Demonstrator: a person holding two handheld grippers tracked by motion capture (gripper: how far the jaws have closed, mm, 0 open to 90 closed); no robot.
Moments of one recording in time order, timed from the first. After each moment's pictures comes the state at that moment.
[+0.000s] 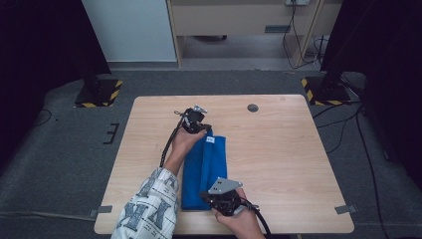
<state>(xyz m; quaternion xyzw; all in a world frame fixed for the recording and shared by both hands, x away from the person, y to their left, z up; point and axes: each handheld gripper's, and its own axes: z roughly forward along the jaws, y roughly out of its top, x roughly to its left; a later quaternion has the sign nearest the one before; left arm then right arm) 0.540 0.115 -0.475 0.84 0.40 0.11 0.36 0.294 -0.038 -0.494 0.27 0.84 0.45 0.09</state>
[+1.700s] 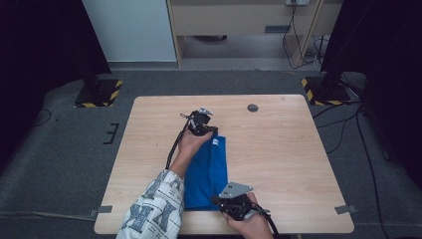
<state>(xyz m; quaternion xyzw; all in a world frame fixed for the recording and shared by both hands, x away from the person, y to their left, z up) 0.536 0.096 -0.481 0.83 0.40 0.08 0.39 0.284 -0.066 -0.498 0.28 0.85 0.43 0.09</state>
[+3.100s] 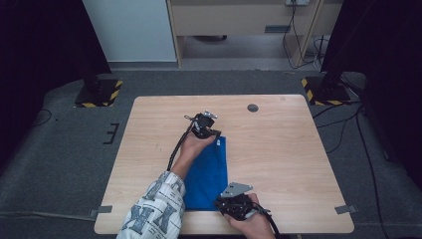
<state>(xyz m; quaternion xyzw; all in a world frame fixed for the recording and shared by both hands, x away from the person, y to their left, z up) 0.531 0.086 -0.488 0.85 0.38 0.08 0.36 0.289 -0.070 -0.514 0.31 0.86 0.40 0.08</state>
